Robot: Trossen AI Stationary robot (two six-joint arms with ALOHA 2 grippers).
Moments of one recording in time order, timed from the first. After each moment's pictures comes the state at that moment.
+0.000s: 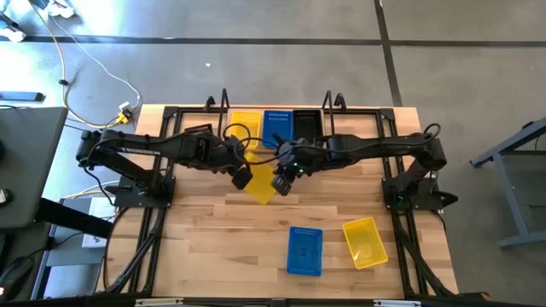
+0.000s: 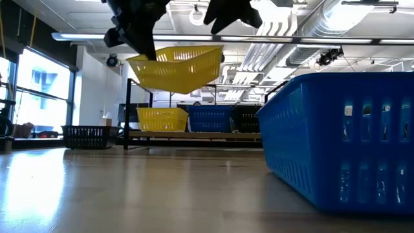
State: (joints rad) left arm 0.10 1.37 1.20 -0.90 -0.32 -0.70; right arm 0.07 1.73 1.70 -0.84 0.19 0.54
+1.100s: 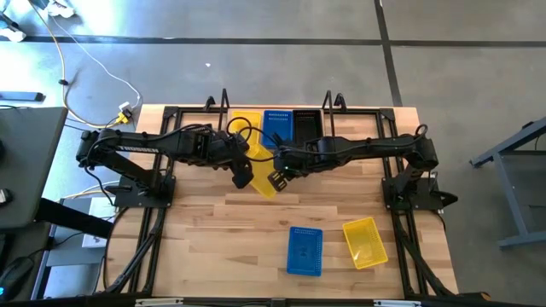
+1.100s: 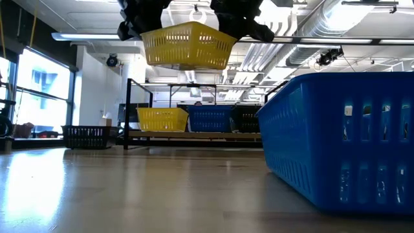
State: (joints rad) left arm 0.11 1.37 1.25 -0.85 -0.30 -0.51; right arm 0.04 1.80 1.70 -0.96 0.25 0.81
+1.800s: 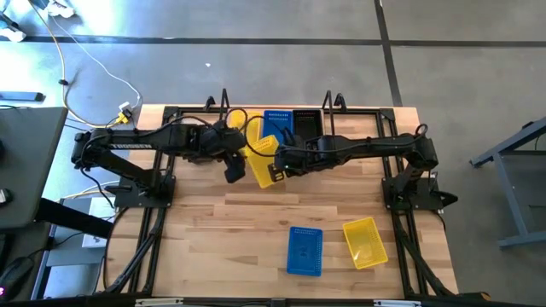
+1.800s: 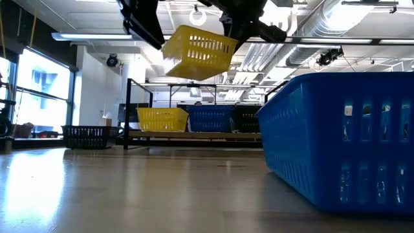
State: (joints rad) left arm 0.17 1.32 1.25 -0.86 -0.30 -0.21; right arm 0.03 1.80 1.70 -1.01 0.26 1.16
